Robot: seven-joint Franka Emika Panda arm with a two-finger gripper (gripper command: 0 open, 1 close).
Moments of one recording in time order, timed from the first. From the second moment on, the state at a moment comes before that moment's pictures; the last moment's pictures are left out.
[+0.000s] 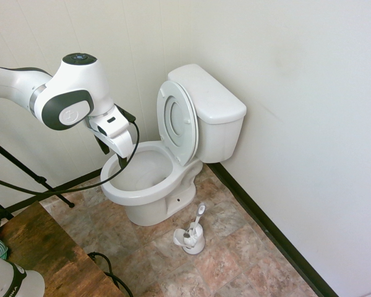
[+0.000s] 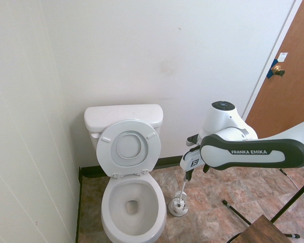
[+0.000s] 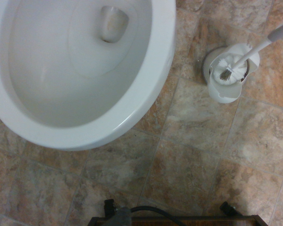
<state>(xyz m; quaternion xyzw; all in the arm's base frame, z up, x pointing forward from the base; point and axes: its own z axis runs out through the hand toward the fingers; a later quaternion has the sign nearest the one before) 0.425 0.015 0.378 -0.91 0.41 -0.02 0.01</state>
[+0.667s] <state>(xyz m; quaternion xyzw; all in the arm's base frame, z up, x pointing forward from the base) 0.487 -0.010 0.353 -0.88 0.48 -0.02 -0.01</state>
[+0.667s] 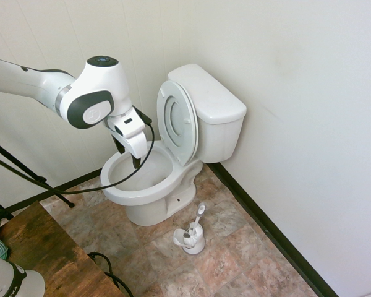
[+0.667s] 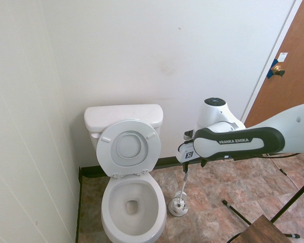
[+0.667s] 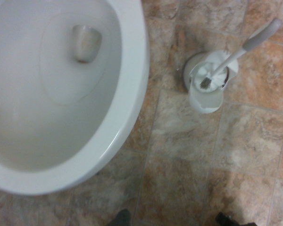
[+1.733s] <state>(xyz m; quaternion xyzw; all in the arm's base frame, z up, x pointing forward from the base) 0.601 -0.141 0.182 -0.76 0.65 0.04 -0.02</state>
